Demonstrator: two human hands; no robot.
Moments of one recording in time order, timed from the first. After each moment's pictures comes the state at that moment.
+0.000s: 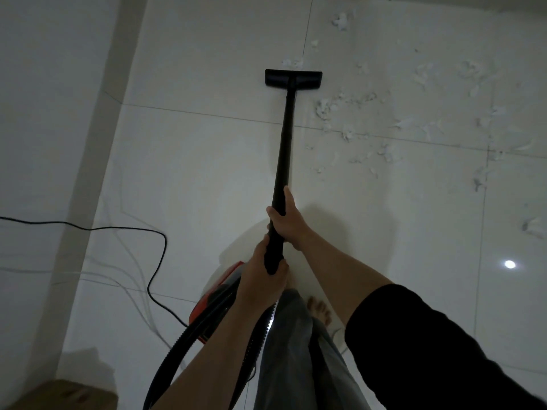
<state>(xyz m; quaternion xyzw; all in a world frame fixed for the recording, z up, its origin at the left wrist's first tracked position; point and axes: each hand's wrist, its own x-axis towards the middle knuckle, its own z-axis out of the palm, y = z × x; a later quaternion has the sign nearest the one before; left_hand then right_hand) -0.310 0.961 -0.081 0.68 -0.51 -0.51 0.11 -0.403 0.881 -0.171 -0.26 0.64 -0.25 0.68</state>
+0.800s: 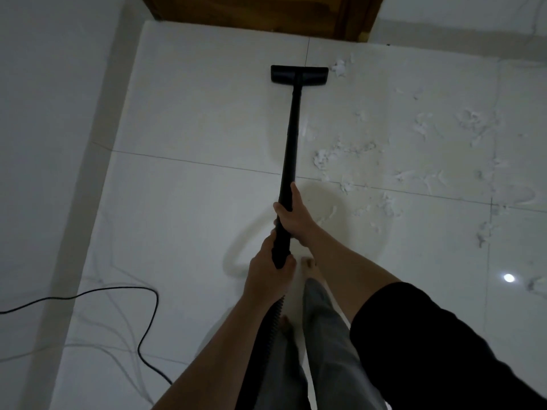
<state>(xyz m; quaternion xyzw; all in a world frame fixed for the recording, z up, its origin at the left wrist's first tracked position) -0.371 0.743 -0.097 0.68 -0.48 -0.55 0.10 -0.466 0.664 -0.182 -0.26 0.65 -0.26 0.66</state>
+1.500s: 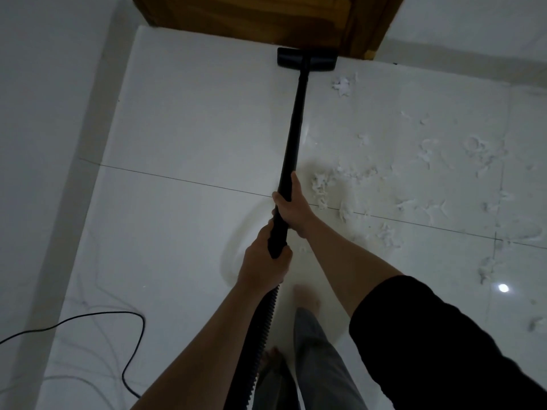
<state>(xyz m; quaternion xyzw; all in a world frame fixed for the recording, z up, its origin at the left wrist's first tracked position) -0.403 0.614 -0.125 0.68 -0.47 -0.56 0.08 -0.506 0.534 -0.200 -0.24 0.64 -0.27 0.68</state>
